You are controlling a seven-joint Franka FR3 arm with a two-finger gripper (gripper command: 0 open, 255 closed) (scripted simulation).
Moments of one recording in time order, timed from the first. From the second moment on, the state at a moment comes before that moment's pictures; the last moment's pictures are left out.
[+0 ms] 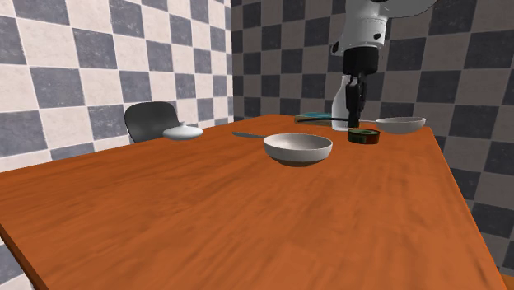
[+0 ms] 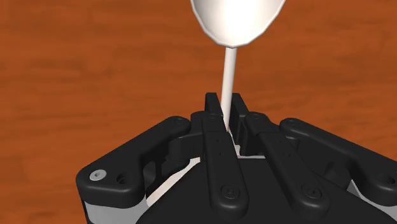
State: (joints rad) arm -0.21 -0.52 -0.30 -2.17 -0.05 1.61 -0.36
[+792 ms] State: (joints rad) arm -0.28 -0.40 -0.55 -2.02 -0.13 1.58 -0.67
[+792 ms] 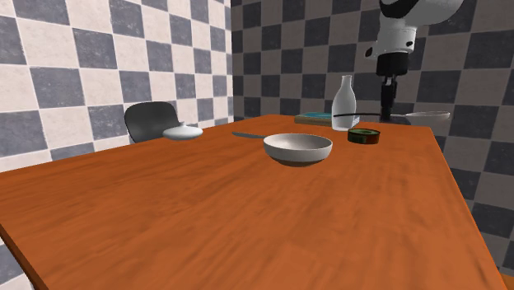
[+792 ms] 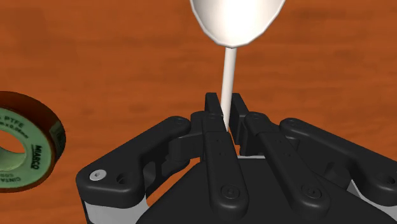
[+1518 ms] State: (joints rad) arm -0.30 -0.35 -0.64 -2.06 -0.15 1.67 -0.77
